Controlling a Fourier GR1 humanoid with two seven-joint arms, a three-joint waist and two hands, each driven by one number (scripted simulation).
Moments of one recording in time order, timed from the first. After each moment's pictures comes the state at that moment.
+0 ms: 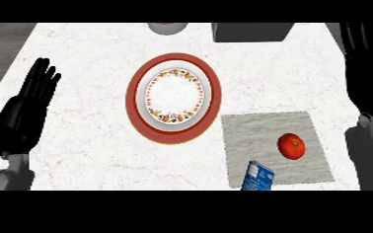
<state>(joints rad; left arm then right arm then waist) -0.09 0.43 0.00 -1.61 0.30 0.14 0.01 -0.39 -0.35 -0.05 -1.71 -0.35 -0.01 -0.19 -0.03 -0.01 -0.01</state>
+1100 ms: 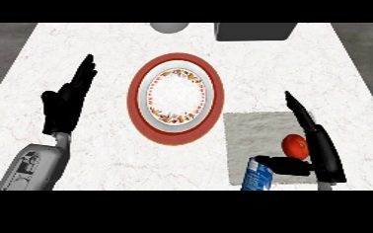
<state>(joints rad) -0.25 0.35 -0.13 -1.40 0.09 0.17 0.07 0.04 -0.35 0.24 -1.60 0.09 -0.25 -0.08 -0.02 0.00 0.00</state>
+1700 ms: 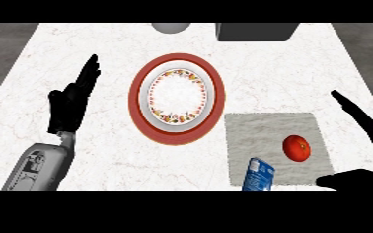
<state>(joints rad) -0.26 0.33 -0.13 -1.39 0.07 0.17 0.08 0.12 -0.73 0.11 -1.89 0.07 0.02 0.31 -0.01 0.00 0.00</state>
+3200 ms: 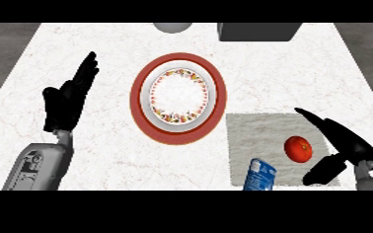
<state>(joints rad) -0.26 0.26 -0.03 -1.43 -0.02 0.07 0.11 -0.05 -0.54 0.15 -1.53 0.32 0.40 0.41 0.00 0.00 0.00</state>
